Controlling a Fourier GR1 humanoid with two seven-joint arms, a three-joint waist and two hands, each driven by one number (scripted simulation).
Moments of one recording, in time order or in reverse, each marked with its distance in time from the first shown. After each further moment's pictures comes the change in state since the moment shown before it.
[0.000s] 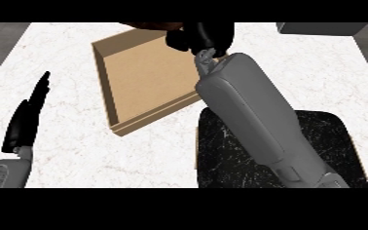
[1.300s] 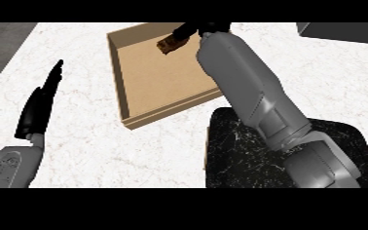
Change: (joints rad) left arm -0.083 -0.031 -0.026 0.002 -0.036 -0.020 0.017; right arm -0.290 0.000 -0.127 0.836 -0.378 -0.408 -0.295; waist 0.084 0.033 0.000
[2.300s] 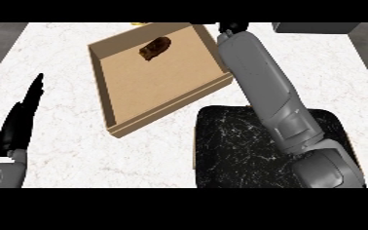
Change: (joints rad) left arm 0.106 0.020 0.072 -0.030 0.015 0.000 -0.004; right arm 0.115 -0.032 -0.174 -0.155 -0.216 -0.232 -0.384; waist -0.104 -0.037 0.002
